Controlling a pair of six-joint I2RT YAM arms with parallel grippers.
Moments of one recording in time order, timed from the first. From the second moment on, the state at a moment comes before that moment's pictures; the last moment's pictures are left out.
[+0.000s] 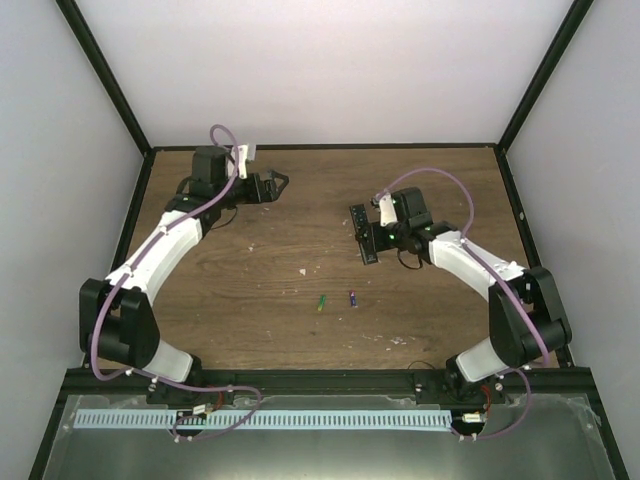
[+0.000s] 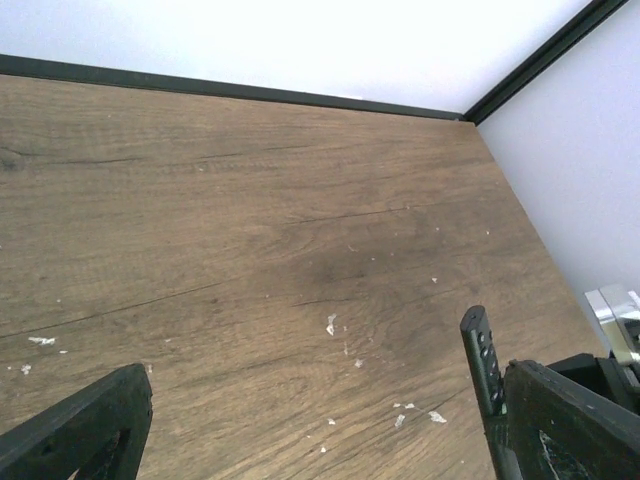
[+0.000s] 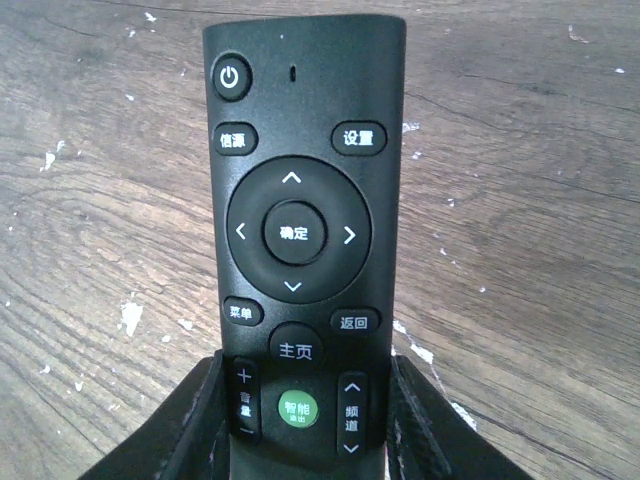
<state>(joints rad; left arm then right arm) -0.26 1.49 1.20 -0.24 0.43 -0.38 0.40 1.49 0.94 -0.28 -0.28 0.18</state>
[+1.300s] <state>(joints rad) -0.44 1.59 1.14 -0.03 0.45 -0.54 0.56 1.57 1.11 -0.23 -0.31 0.20</state>
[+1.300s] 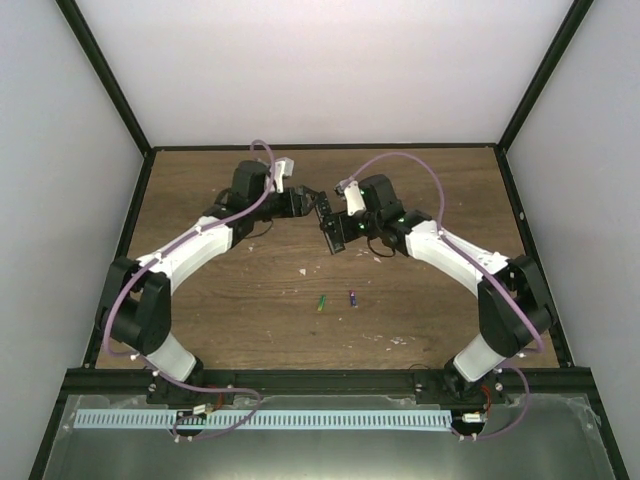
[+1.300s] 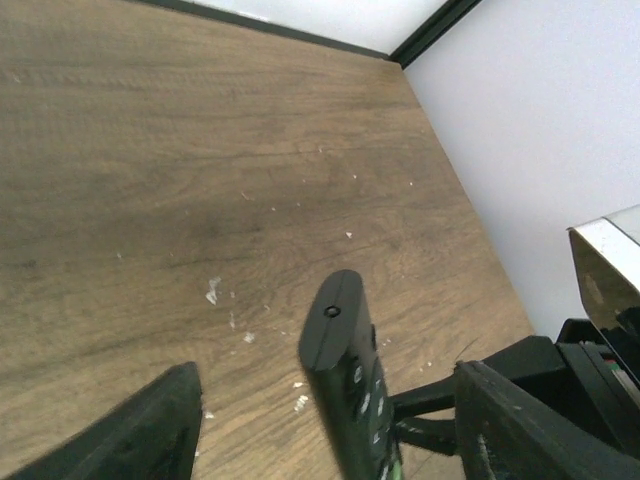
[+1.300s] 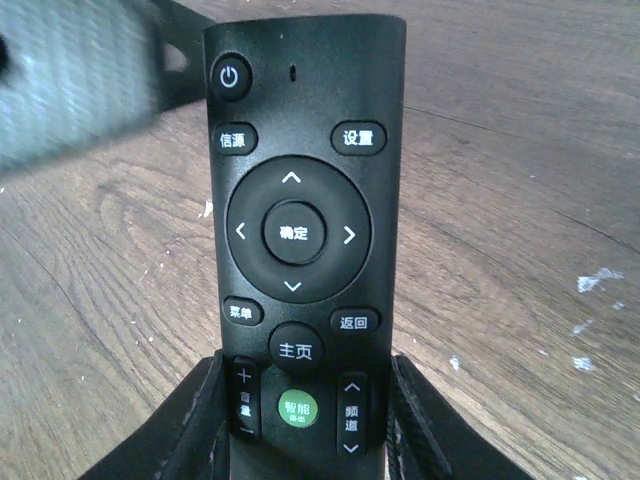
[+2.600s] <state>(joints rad) -0.41 1.62 1.15 -0.02 0.66 -0.40 0.62 1.43 1.03 -0.21 -0.30 0.12</state>
